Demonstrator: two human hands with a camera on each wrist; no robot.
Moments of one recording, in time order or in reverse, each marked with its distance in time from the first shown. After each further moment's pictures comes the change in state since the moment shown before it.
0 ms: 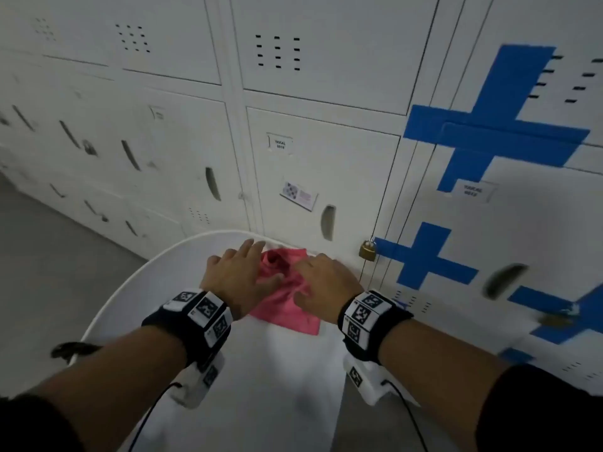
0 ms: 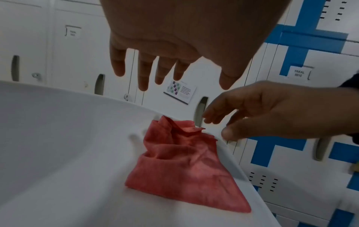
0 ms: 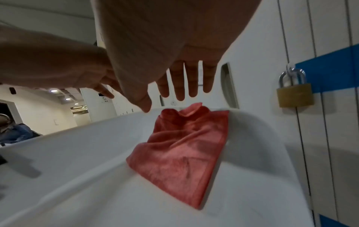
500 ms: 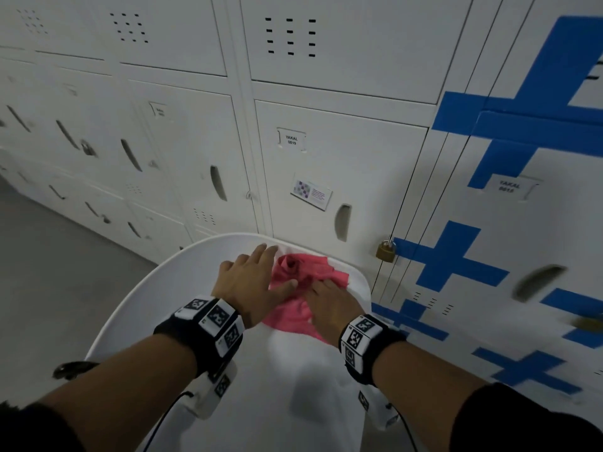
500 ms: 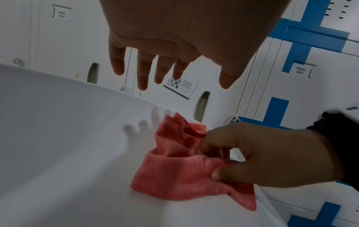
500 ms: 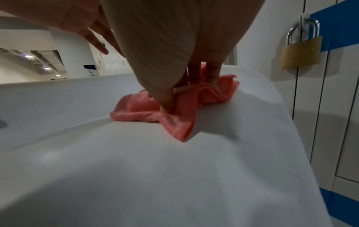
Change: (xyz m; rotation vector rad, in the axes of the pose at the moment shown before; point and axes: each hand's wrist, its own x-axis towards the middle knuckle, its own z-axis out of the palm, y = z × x) left_hand 0.022 -0.020 0.017 -0.009 -0.010 0.055; right_hand 0.030 0.004 0.087 -0.076 -0.089 0.105
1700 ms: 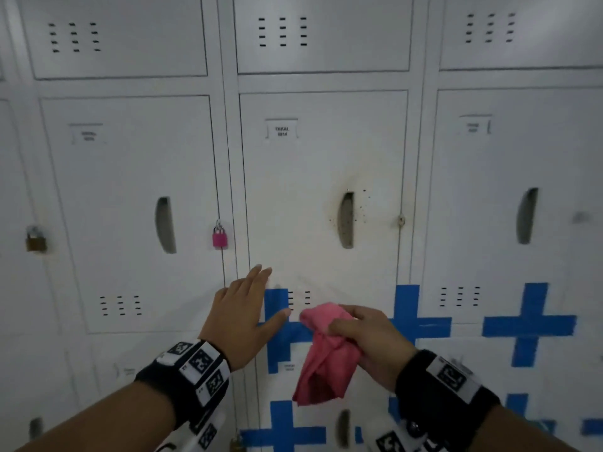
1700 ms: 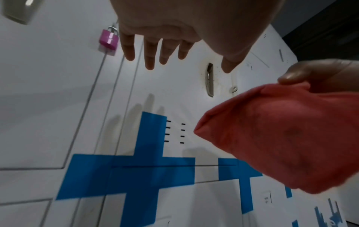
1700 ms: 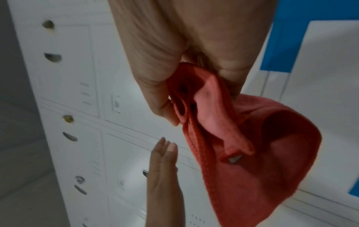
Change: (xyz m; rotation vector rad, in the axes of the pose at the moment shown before) left_hand 0.025 0.267 -0.232 -0.178 0.521 0.709; right_hand -0.253 0.121 -0.365 1.489 0.745 0.419
